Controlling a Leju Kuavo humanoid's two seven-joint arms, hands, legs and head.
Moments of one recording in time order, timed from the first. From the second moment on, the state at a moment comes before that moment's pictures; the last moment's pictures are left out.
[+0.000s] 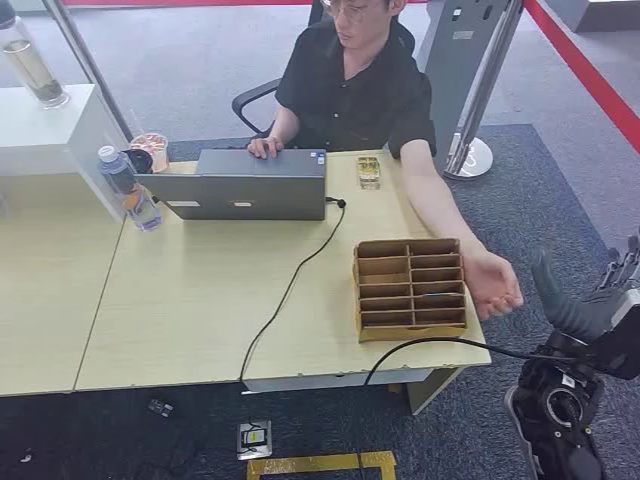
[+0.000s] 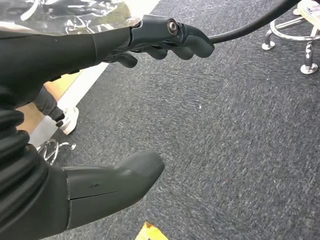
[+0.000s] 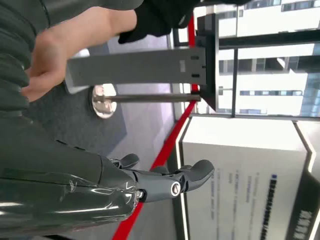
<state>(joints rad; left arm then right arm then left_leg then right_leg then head) -0.16 -0.22 1.46 -0.49 -1.42 0.70 0.20 0.02 -0.06 -0.03 -1.85 0.05 -0.70 -0.36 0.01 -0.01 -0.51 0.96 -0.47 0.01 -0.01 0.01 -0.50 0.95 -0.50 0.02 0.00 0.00</state>
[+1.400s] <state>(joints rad) -0.16 -0.20 1.46 -0.48 -1.42 0.70 0.19 -0.10 -0.23 0.44 -1.75 0.93 -0.26 0.39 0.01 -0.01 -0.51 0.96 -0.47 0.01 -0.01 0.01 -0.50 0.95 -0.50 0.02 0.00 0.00</state>
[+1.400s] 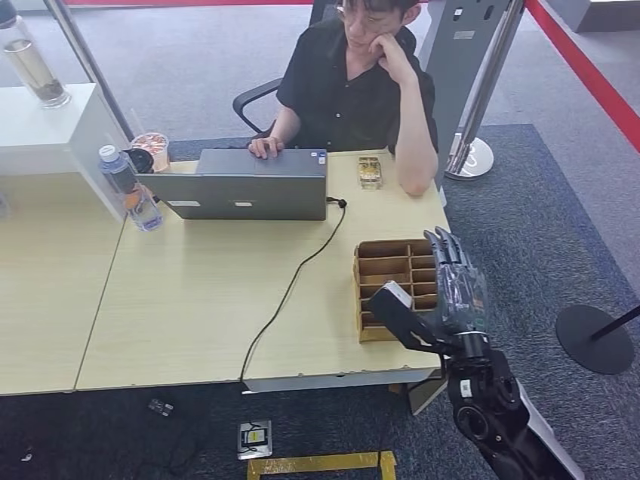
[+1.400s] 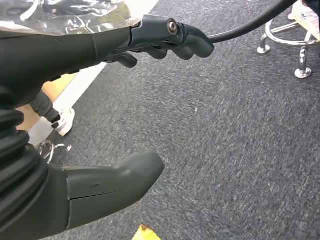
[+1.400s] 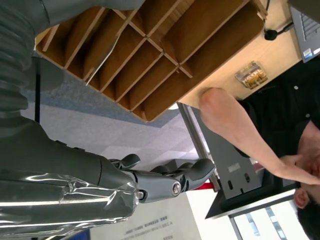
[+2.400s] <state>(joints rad) -0.16 -0.18 1.46 -0.47 -1.42 0.70 0.14 -0.10 -0.28 0.48 -1.71 1.03 -0.24 0.47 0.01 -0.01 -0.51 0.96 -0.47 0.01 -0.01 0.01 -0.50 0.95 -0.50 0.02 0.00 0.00</state>
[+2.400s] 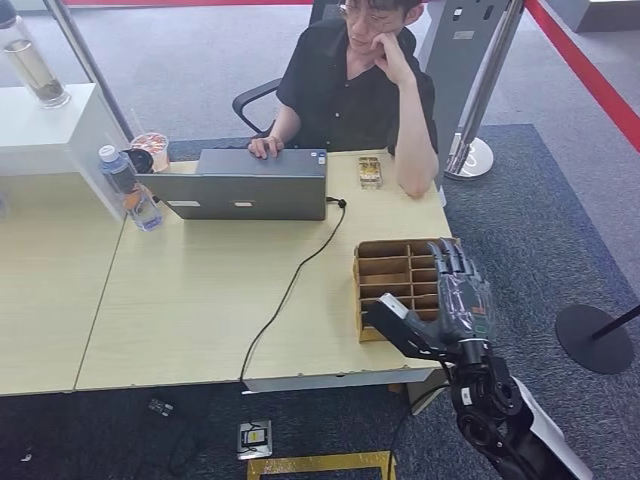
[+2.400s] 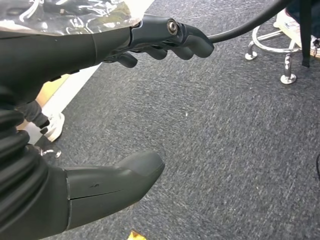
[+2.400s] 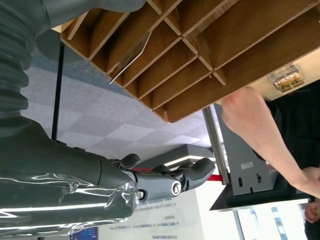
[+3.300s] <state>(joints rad) -0.16 -0.17 1.45 -0.46 -1.42 0.70 0.14 -0.10 -0.29 0.47 -1.62 1.02 -0.24 0.47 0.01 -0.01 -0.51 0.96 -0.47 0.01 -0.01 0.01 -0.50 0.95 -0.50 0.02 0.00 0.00</state>
